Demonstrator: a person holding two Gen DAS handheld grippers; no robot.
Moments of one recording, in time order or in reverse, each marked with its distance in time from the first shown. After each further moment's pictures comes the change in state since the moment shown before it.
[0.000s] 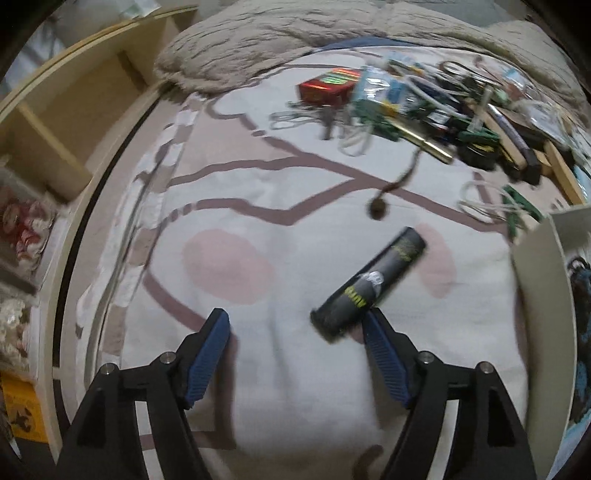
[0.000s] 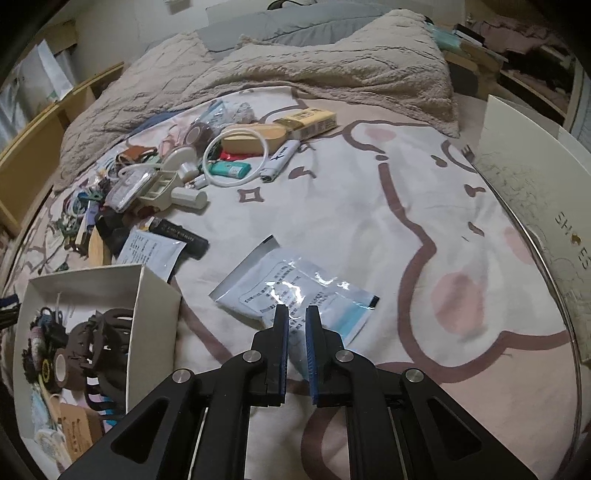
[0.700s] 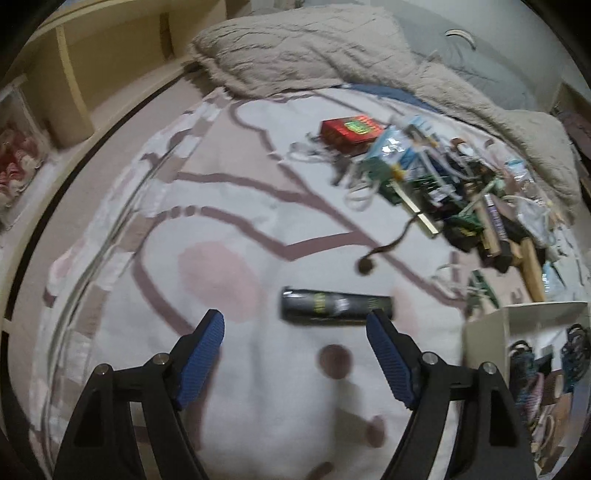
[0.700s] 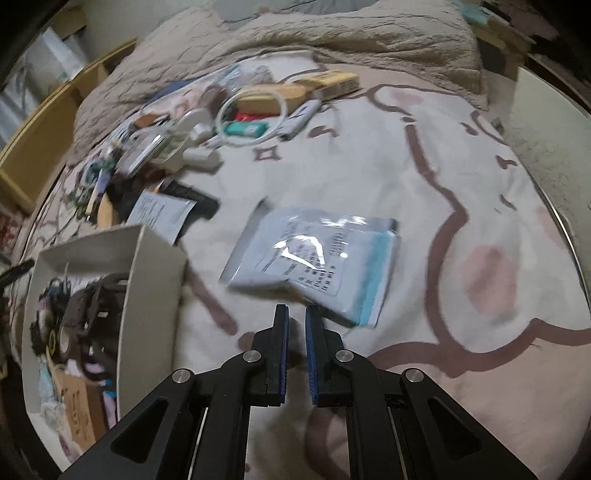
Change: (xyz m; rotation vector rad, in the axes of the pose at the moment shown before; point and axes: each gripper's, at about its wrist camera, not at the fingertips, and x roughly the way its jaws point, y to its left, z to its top) left arm -0.015 0.021 0.010 -0.254 -0.064 -0.208; right arm 0.018 -0.008 -0.006 -0.011 0.116 0.069
